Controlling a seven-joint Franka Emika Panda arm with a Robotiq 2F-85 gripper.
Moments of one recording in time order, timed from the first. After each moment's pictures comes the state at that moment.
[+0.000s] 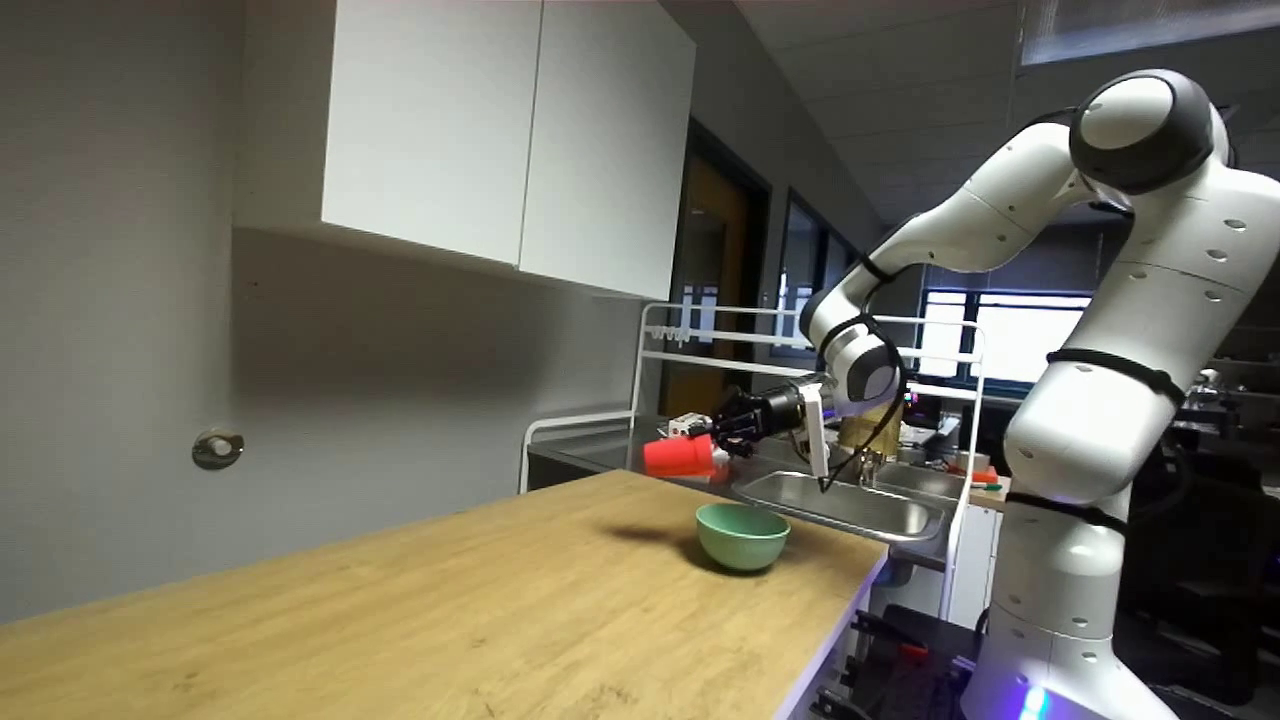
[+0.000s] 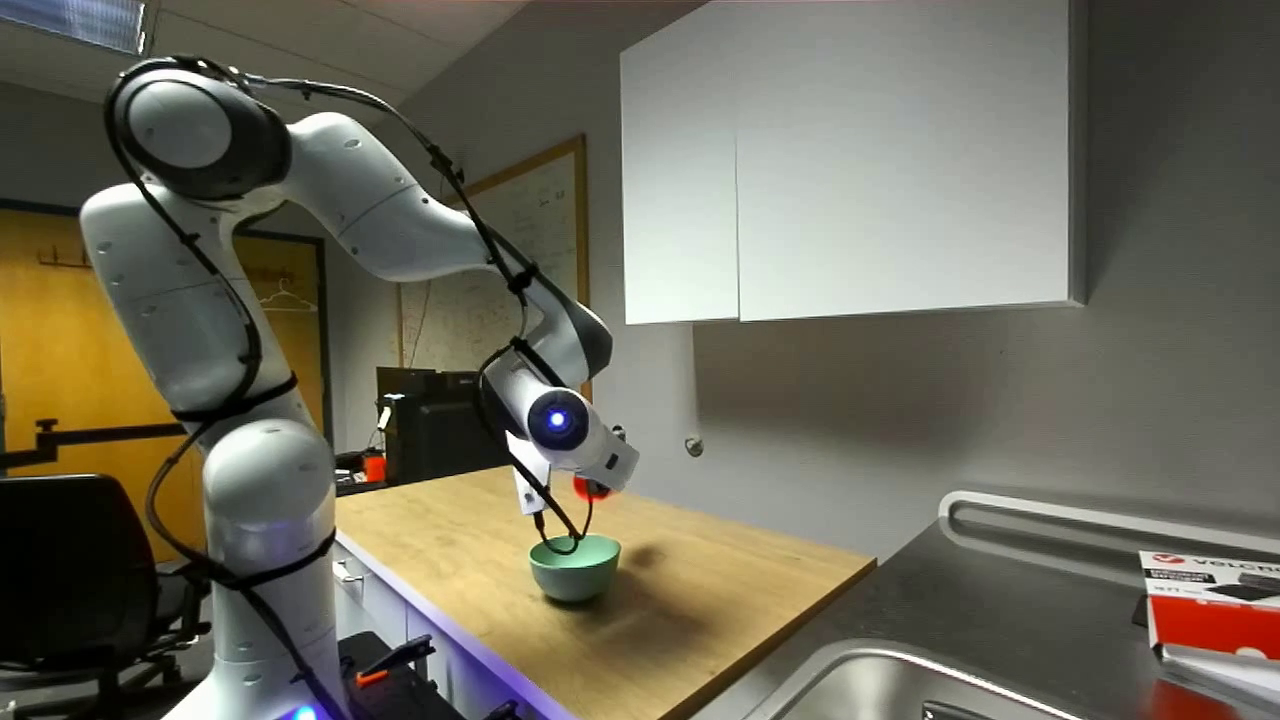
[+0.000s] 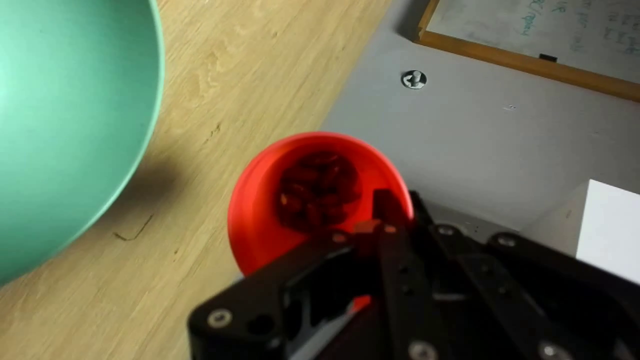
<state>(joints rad) -0.16 -0.34 -0.26 -2.79 1.61 2.17 -1.10</state>
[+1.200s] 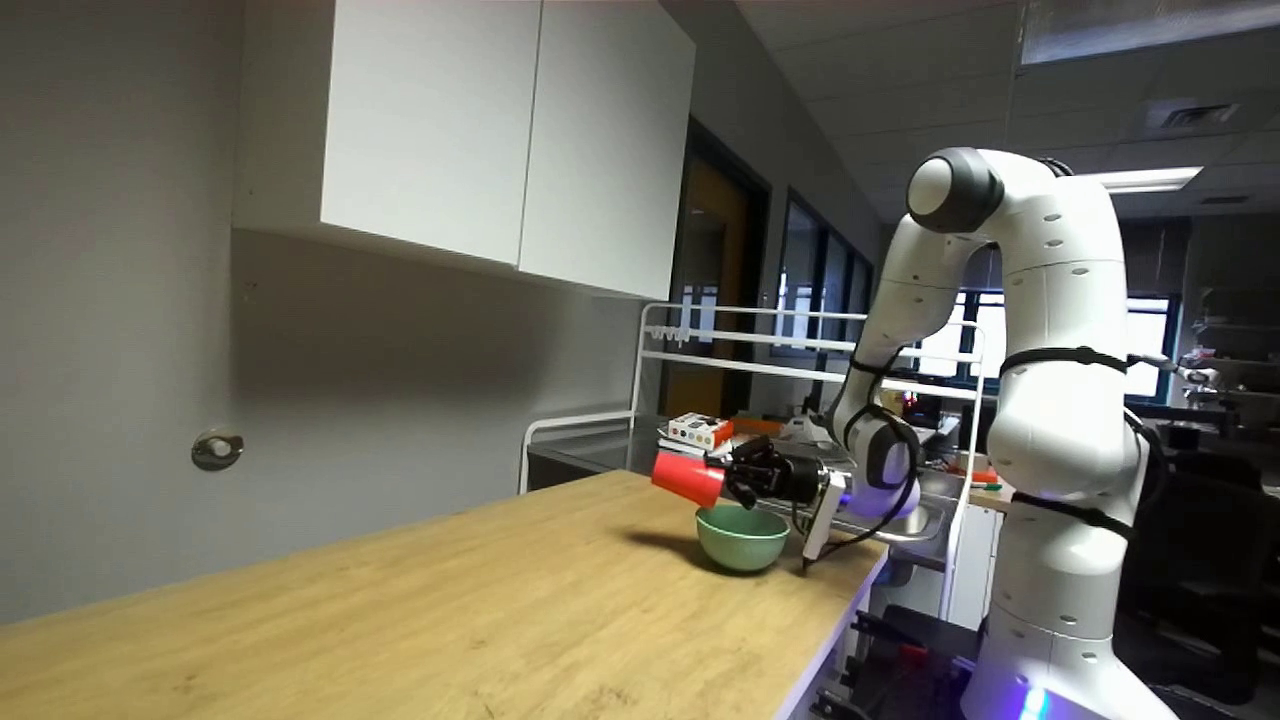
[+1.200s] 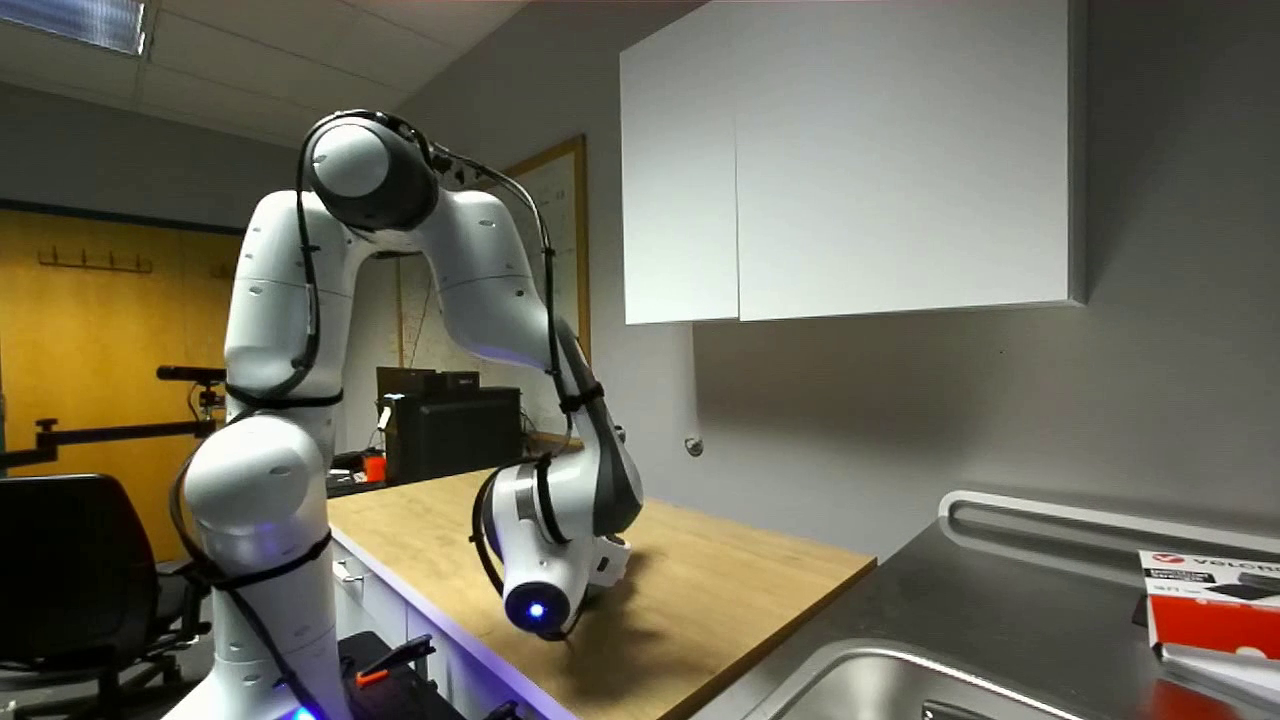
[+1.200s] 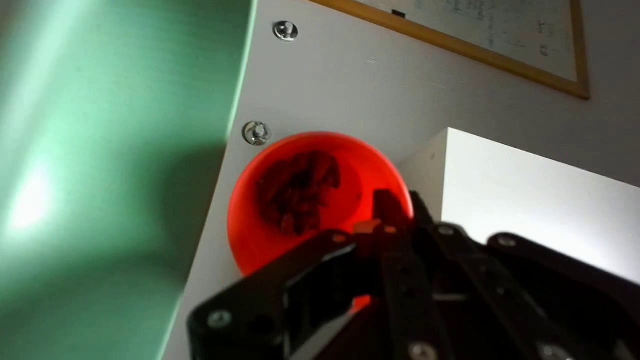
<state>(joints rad) -0.34 0.16 -0.35 -2.79 1.75 1.45 -1.67</state>
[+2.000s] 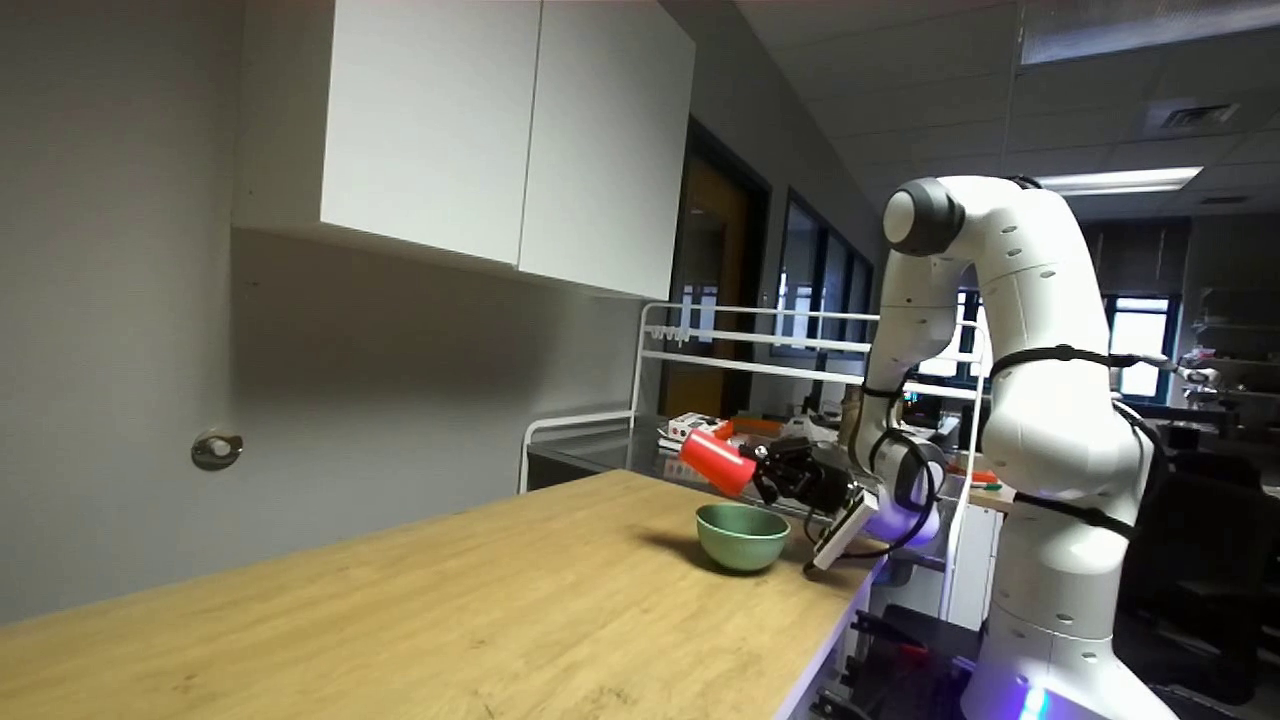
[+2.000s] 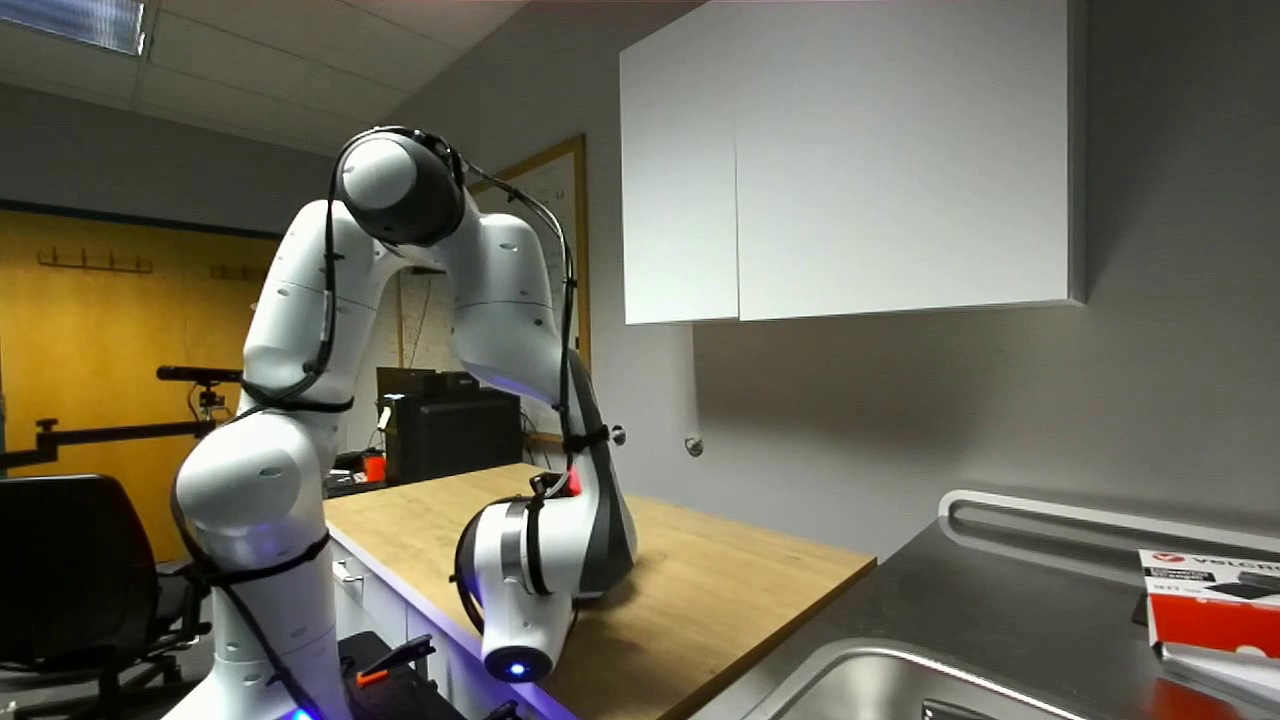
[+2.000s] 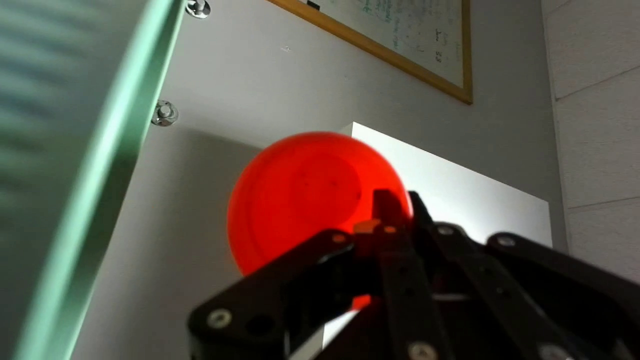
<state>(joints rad) -0.40 0.30 -0.45 -2.79 1.57 1.13 -1.92</state>
